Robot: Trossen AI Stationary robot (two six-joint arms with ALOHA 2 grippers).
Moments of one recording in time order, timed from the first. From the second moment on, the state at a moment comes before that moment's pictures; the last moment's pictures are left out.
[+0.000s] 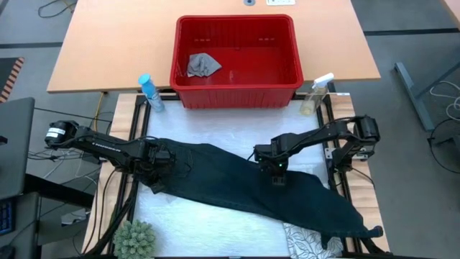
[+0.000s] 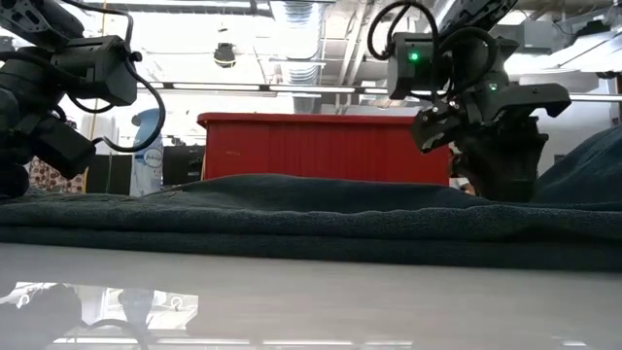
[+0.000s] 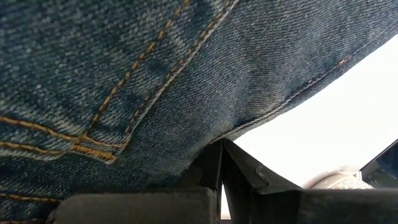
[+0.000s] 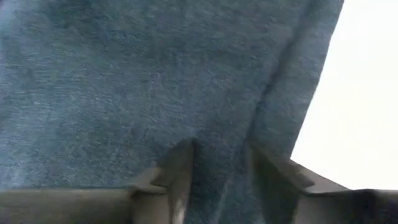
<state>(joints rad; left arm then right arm) -0.06 1.10 0.40 -0.80 0.47 -0.72 0.00 1.66 0.99 -0.86 -0.26 0.13</state>
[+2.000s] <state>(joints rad) -0.06 1.04 0.50 -0.69 0.62 -0.64 -0.08 1.35 1.13 -0.92 0.07 0.35</state>
